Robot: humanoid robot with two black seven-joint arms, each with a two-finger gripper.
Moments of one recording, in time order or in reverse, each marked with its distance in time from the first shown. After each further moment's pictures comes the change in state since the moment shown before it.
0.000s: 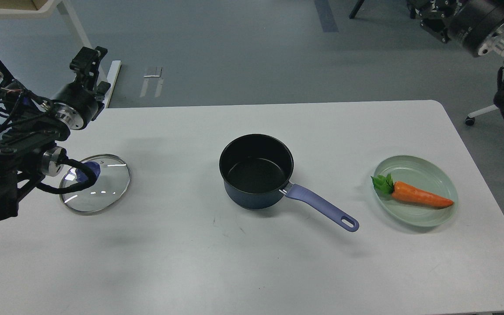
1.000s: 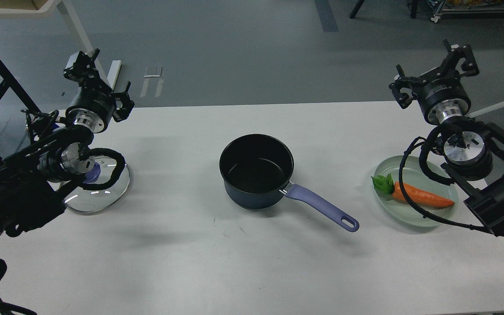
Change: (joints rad) left arm 0.112 -0.085 -0.299 -0.023 -0.336 -0.108 0.000; right arm -0.464 0.466 0.500 -0.337 0.619 0.078 0.060
